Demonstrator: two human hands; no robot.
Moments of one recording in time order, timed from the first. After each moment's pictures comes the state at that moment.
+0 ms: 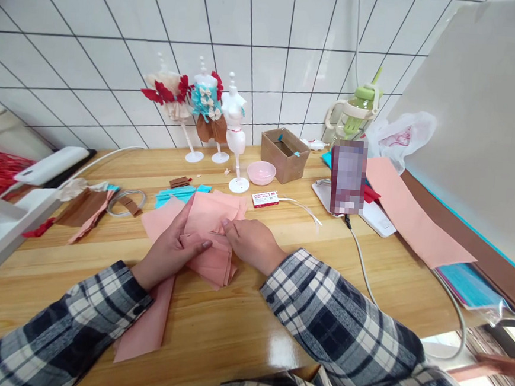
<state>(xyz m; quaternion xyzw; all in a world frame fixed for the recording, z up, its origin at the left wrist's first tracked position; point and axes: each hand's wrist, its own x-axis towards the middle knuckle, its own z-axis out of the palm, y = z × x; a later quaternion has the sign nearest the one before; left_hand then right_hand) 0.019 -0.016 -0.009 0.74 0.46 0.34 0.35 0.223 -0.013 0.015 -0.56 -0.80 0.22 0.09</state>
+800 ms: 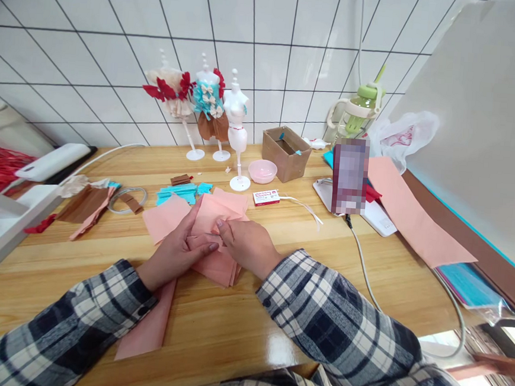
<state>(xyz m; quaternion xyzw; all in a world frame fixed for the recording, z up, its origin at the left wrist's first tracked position) 0.030 -0.024 -0.003 0.77 0.46 0.32 0.32 0.214 -0.020 0.013 -0.55 -0.81 0.19 0.11</state>
